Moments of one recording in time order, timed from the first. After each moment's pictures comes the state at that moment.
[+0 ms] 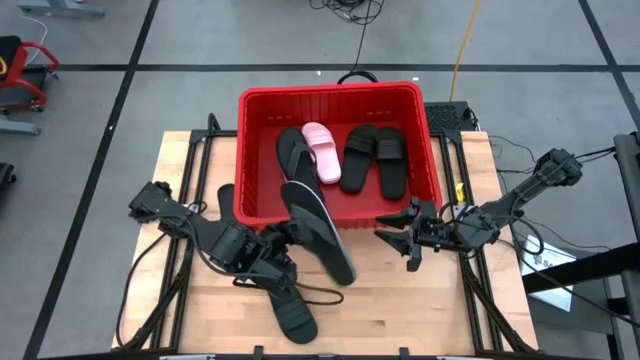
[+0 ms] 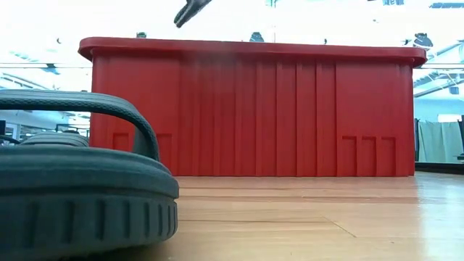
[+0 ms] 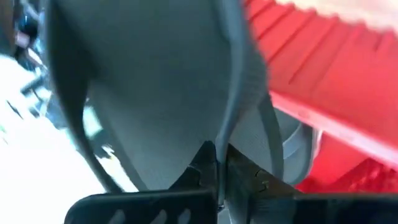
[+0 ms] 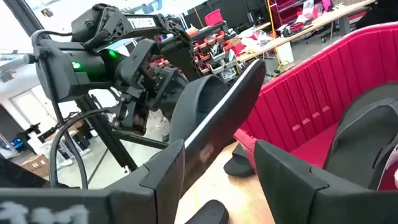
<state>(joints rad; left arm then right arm) -0.50 1.81 1.92 -1.39 -0.87 0.97 0.58 1.01 0.73 0.26 0.75 0.47</state>
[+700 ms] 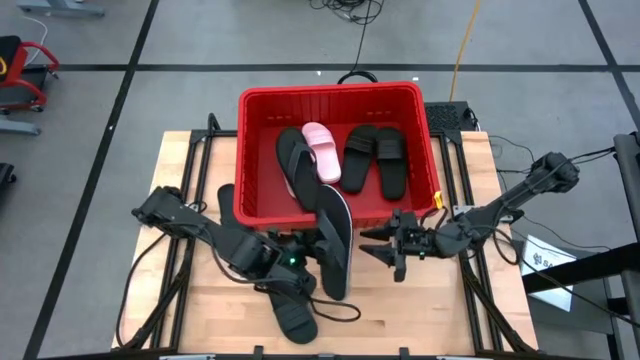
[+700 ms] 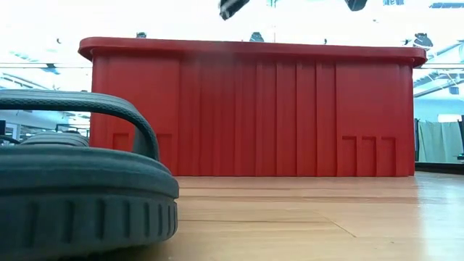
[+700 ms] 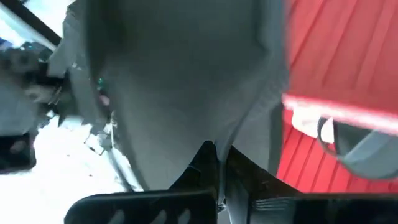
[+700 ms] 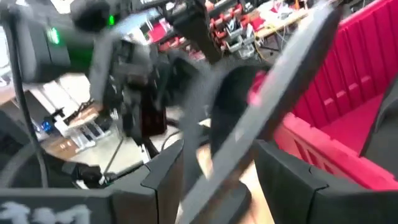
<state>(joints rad) -0.48 1.90 1.92 -1.08 -0.92 1.50 0.54 1.15 0.73 0.35 0.60 0.55</state>
